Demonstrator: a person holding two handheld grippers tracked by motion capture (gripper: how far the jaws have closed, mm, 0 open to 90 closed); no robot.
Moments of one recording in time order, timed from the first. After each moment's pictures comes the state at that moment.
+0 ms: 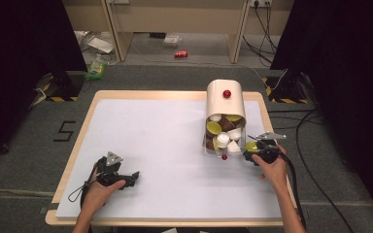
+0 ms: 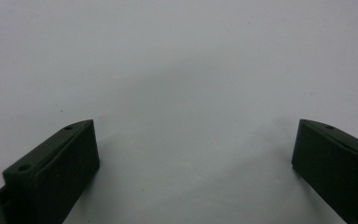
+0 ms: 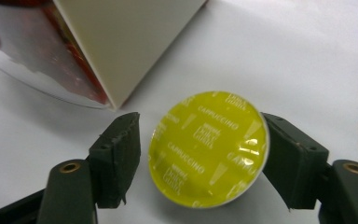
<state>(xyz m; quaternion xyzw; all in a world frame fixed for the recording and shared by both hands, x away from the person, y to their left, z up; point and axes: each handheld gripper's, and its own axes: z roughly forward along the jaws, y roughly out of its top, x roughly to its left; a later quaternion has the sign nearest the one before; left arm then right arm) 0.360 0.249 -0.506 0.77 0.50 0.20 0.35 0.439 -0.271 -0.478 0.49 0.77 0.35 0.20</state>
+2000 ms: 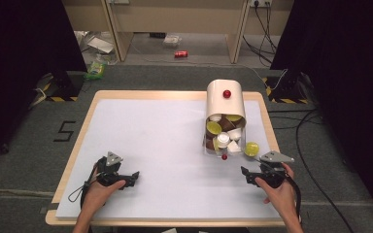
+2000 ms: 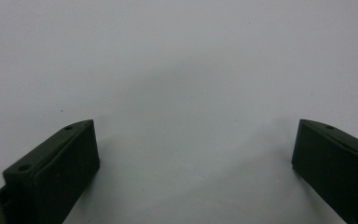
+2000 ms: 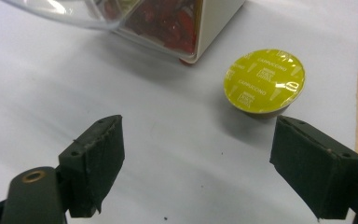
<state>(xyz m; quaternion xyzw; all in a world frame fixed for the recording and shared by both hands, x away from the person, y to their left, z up) 0.359 0.249 -0.506 0.77 0.50 0.20 0.35 0.356 -0.259 -0.460 0.46 0.78 0.35 0.22</state>
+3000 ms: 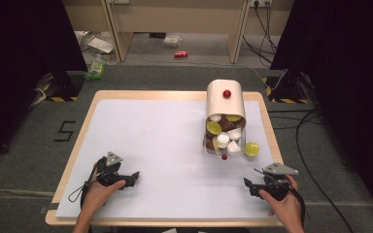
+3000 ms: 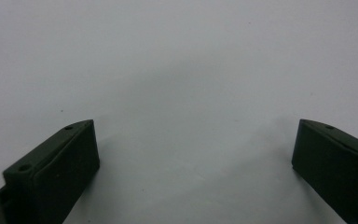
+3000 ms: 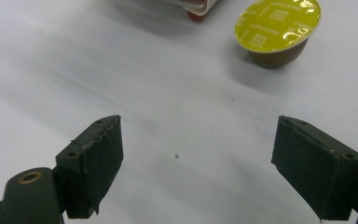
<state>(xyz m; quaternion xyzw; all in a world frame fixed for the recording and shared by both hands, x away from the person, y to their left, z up) 0.359 0.249 -0.505 0.77 0.50 0.20 0.34 0.327 -0.272 -0.477 0.46 0.79 0.35 0.21</state>
